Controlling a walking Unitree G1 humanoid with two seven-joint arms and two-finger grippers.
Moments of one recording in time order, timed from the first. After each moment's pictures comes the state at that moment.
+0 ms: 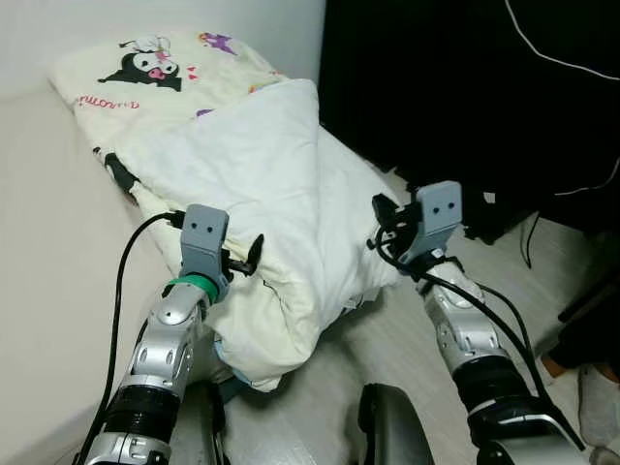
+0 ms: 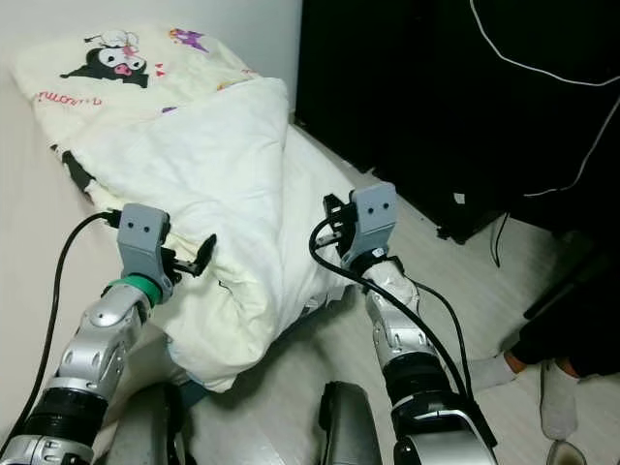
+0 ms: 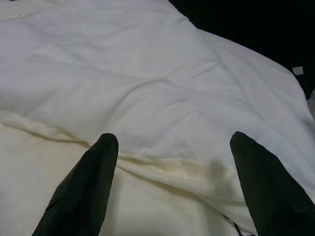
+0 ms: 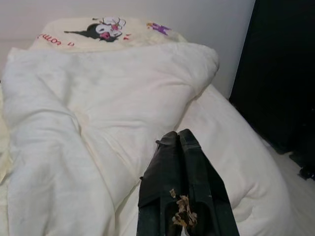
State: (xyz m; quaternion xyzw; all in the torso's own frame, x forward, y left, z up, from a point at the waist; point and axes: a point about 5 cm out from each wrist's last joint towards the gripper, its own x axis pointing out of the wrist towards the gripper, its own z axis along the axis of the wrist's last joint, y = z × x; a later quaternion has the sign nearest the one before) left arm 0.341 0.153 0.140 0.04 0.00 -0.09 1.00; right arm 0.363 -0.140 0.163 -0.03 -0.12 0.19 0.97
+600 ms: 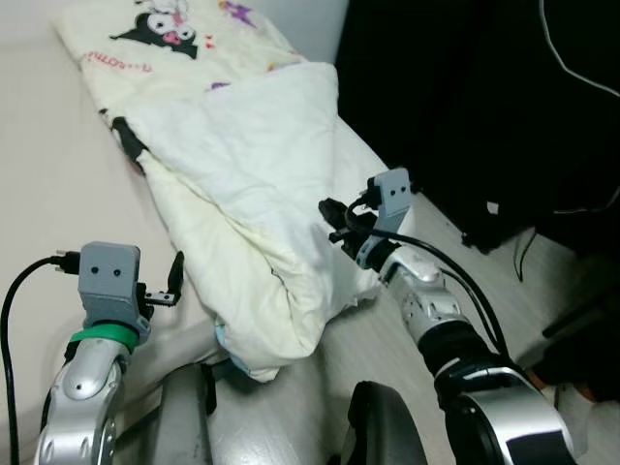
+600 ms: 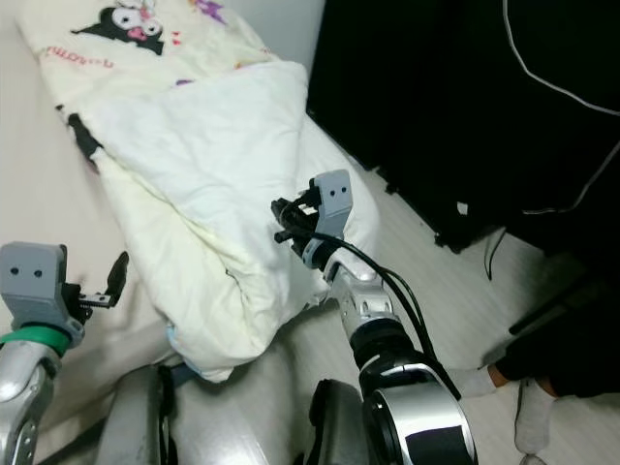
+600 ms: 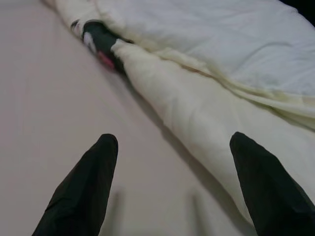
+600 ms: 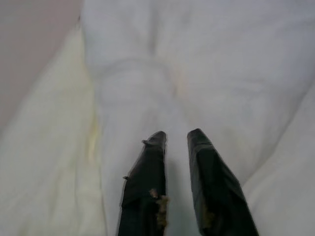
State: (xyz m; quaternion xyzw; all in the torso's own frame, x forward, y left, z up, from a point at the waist) left arm 0.255 0.221 0.158 0.08 -0.04 0.06 0.99; right arm 0.383 -0.086 0.157 0.03 -0.01 0.33 0.94
